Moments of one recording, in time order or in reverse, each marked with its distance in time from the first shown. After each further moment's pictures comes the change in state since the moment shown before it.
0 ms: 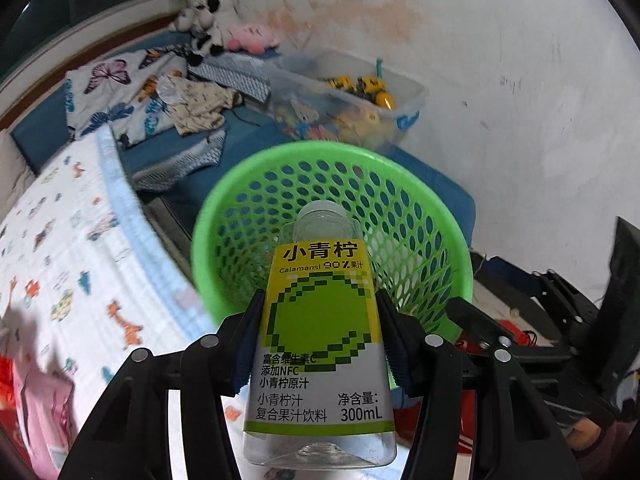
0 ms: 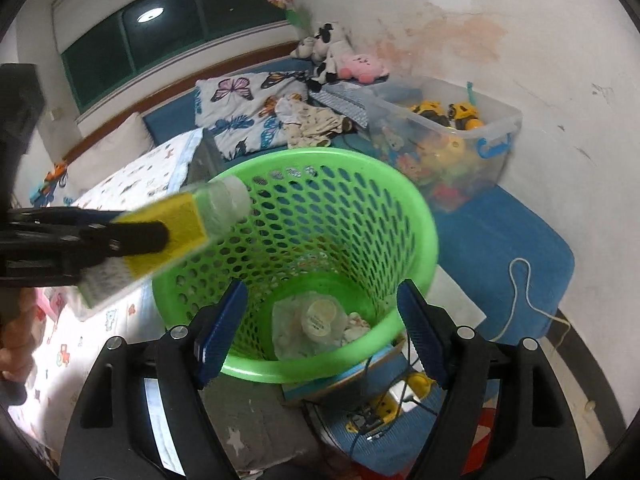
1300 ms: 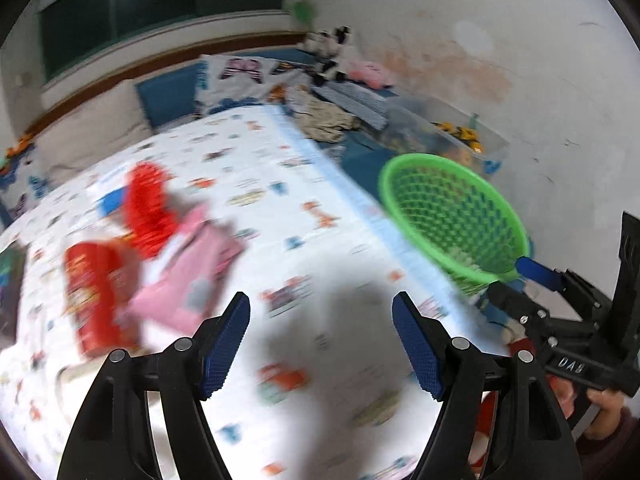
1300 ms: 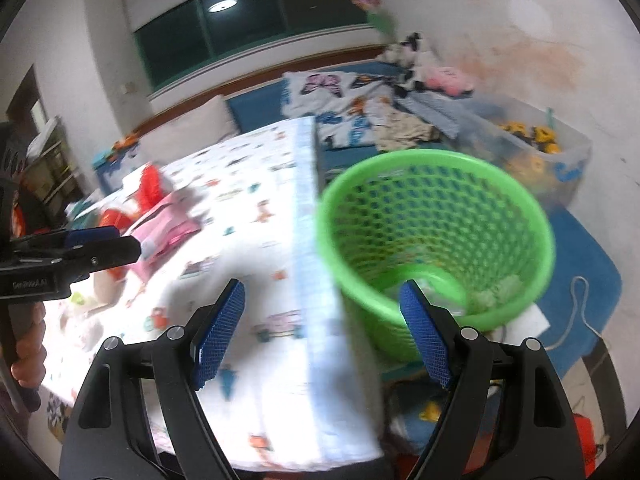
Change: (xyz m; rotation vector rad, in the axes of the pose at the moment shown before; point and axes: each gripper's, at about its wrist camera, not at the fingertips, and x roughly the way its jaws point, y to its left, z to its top) left arm -0.149 0.084 -0.153 -0.257 -0.179 0.290; right arm -0.037 0.127 -0.030 -0.175 0.004 0.249
